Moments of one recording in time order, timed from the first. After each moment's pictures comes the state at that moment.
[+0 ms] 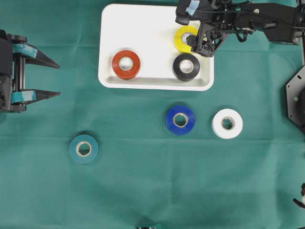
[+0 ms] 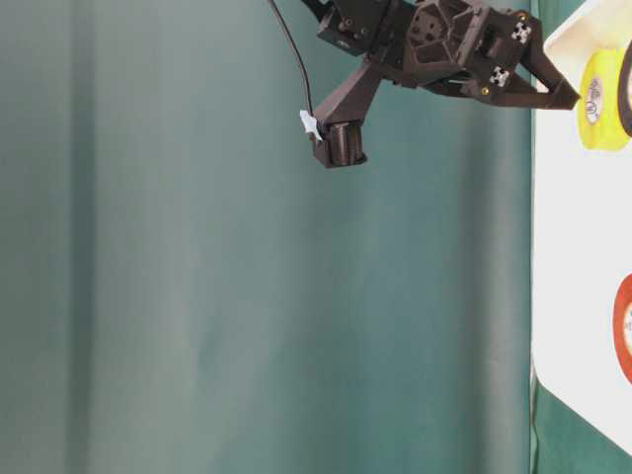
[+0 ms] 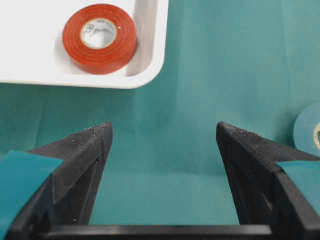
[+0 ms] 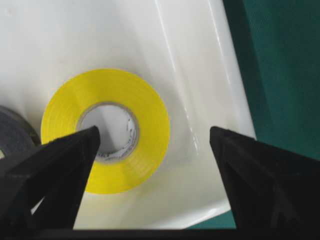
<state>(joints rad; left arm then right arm) 0.07 -0.80 1.21 -0.03 0.10 0.08 -0.42 0.00 0.66 -0.37 0.37 0.33</state>
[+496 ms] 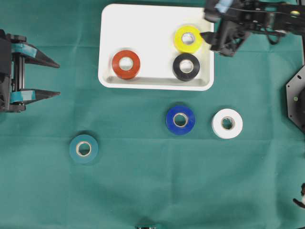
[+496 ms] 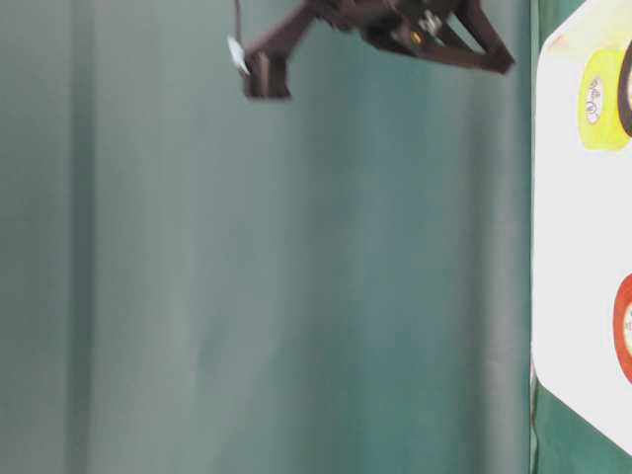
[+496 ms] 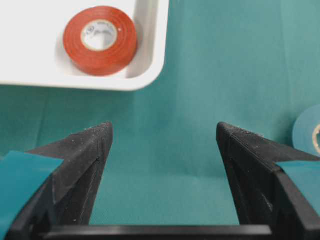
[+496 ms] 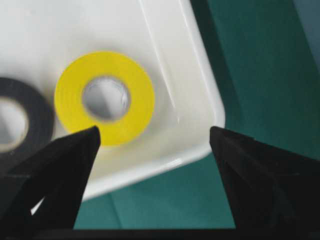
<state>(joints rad) 0.07 -0.81 1.21 -0.03 0.10 0.08 -0.42 -0.28 0.81 -0.37 0.35 0.33</state>
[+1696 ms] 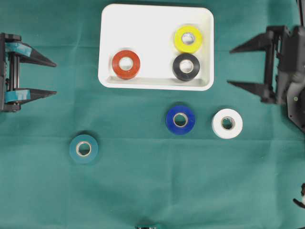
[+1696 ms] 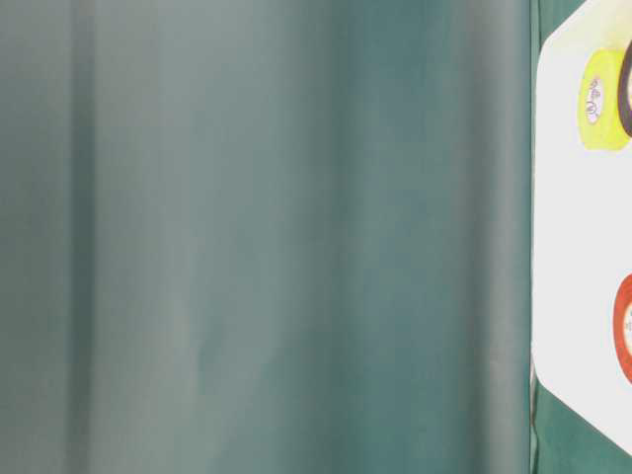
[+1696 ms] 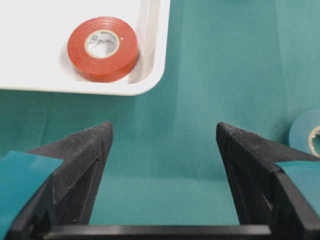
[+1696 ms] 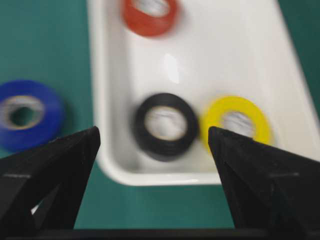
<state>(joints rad) 0.07 -0.87 1.23 -0.03 0.10 0.08 -0.09 -0.83 1.18 -0.34 0.11 0.35</state>
